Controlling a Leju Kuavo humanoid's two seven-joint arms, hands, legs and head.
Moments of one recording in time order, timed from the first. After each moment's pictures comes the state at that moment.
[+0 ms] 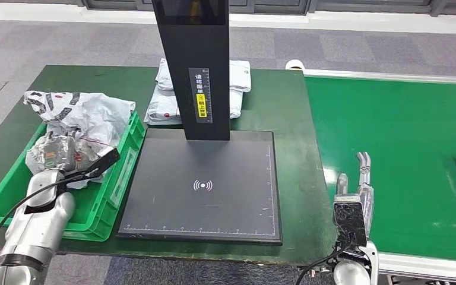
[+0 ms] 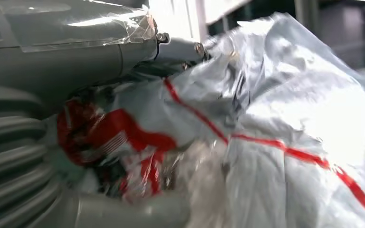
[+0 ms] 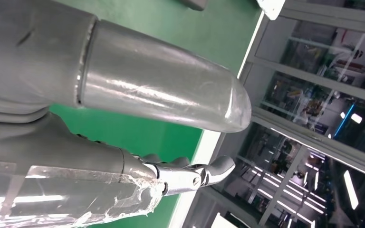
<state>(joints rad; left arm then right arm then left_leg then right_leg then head) -0.47 0.24 -0.01 -0.85 -1.42 0.20 0.02 0.08 0.20 -0.07 -1.59 0.56 -0.31 -0.35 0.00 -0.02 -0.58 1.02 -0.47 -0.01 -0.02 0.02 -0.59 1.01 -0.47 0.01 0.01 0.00</state>
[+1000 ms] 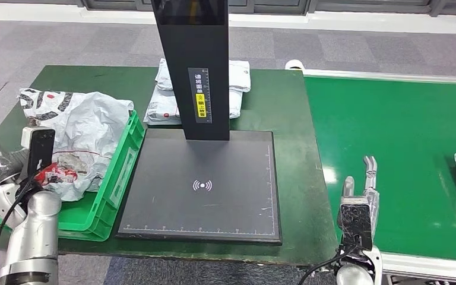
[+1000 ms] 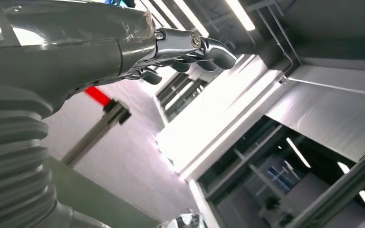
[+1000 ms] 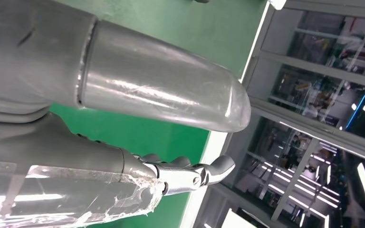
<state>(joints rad) -0.36 0.08 0.25 -1.23 -0.93 0.69 -0.24 0.10 0.22 -0.09 -1.62 0.54 -0.32 -0.33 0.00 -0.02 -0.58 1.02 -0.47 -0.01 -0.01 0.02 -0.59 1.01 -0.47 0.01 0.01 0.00</state>
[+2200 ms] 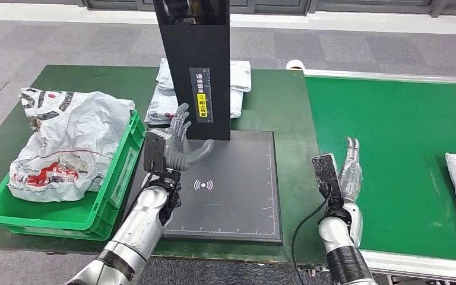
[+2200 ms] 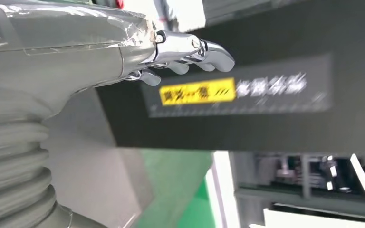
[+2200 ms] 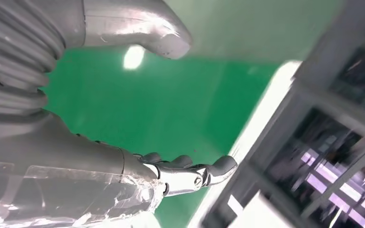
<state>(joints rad) -0.52 -0.24 -0.31 -0.81 -0.10 0.10 -0.53 -0.29 0.09 -0.03 -0.99 0.67 -0.57 -0.22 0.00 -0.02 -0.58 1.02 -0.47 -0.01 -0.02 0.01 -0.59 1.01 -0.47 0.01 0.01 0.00</state>
